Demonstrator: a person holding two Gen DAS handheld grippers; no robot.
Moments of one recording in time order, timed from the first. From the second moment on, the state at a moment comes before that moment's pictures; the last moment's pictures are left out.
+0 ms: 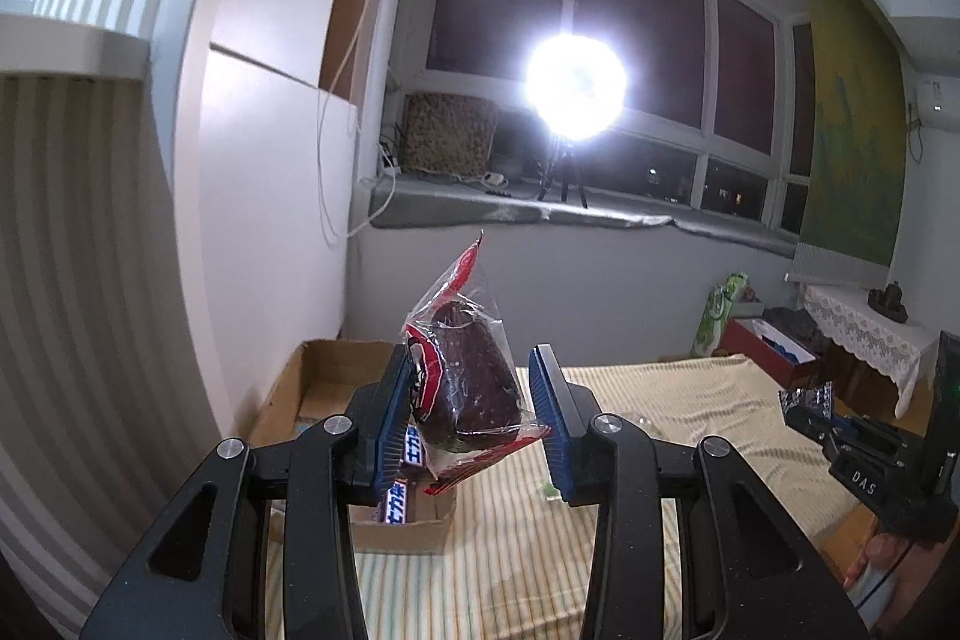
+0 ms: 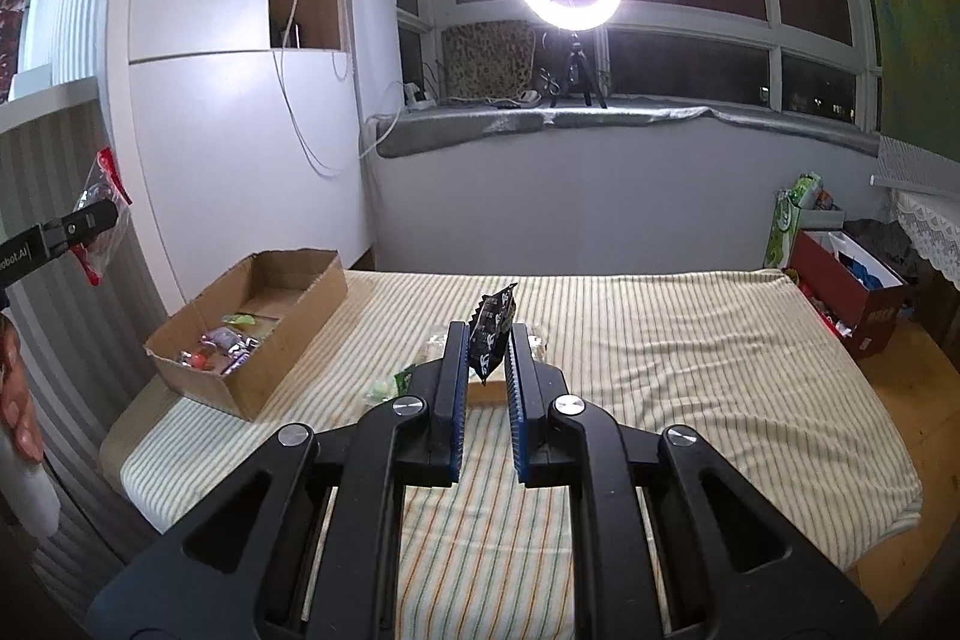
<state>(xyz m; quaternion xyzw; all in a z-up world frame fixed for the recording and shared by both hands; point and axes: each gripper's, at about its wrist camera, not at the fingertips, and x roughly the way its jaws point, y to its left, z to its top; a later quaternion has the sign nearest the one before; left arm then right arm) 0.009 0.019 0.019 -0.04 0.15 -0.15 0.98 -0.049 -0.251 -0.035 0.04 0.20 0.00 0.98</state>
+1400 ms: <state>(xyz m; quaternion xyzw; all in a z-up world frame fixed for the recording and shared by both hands) 0.089 0.114 -0.047 -0.05 0.23 -0.05 0.97 0.119 -0.023 -0.087 -0.05 0.27 0.23 0.93</state>
